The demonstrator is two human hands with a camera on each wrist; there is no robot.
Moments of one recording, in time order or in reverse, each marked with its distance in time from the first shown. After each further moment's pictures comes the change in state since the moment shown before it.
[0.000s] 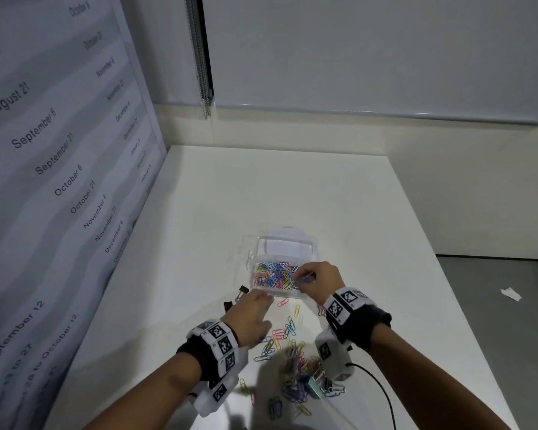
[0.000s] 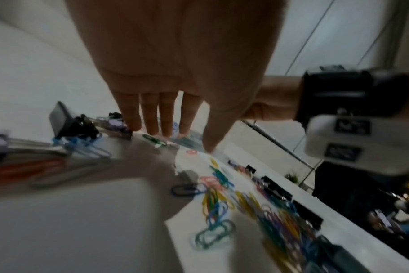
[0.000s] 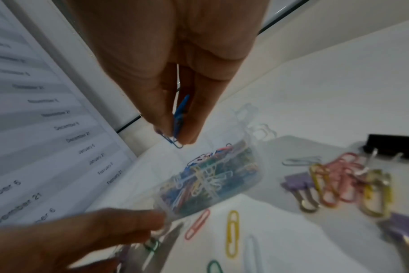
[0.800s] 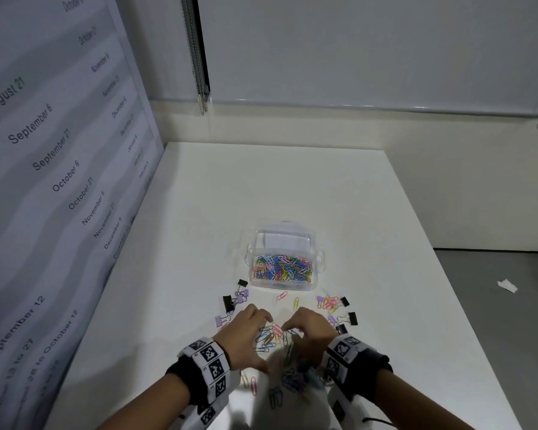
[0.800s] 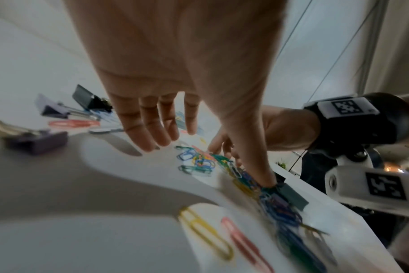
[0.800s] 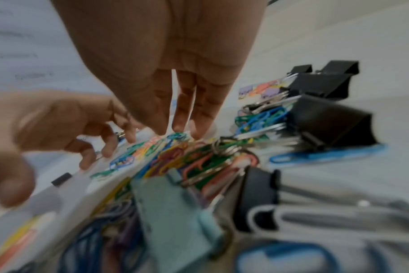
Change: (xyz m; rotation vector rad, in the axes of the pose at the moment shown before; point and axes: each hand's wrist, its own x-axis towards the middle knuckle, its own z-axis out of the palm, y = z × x) left_hand -0.030 -0.014 0.031 -0.042 -0.076 0.025; right_hand -0.054 0.048 0.056 -0.260 -0.473 -0.125
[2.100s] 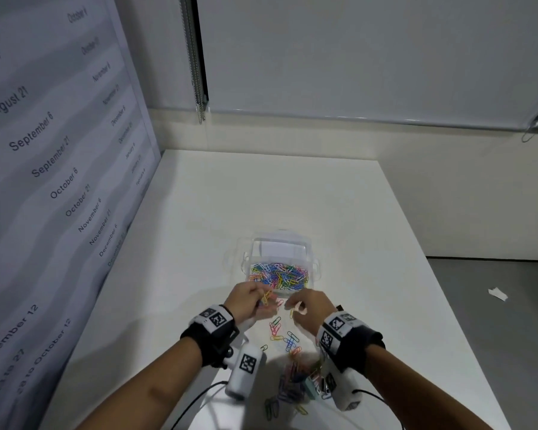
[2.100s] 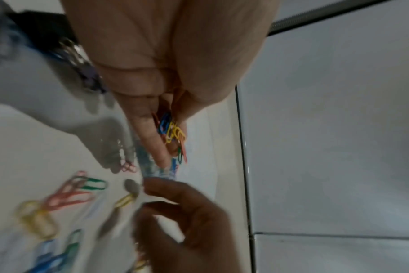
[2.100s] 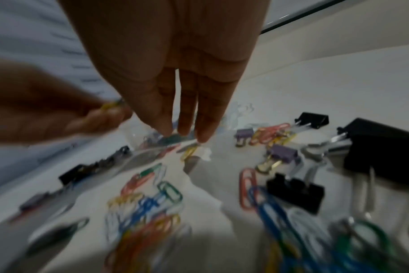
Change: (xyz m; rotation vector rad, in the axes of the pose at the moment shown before) left_hand 0.048 0.024 -0.045 -1.168 0.203 -0.324; right_hand 0.015 -0.009 -0.040 0.021 0.309 0.119
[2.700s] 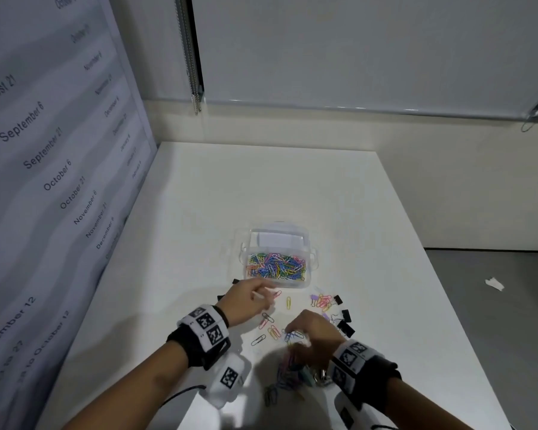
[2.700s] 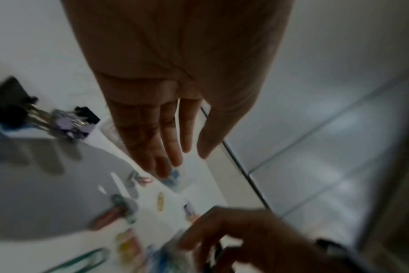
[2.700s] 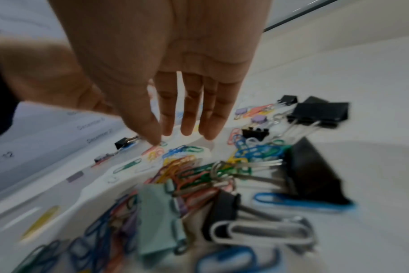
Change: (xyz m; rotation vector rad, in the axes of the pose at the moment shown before) left_hand -0.017 -0.003 -0.007 0.528 -0.129 0.203; right_hand -0.048 0.023 0.022 -0.084 -0.172 -0.254
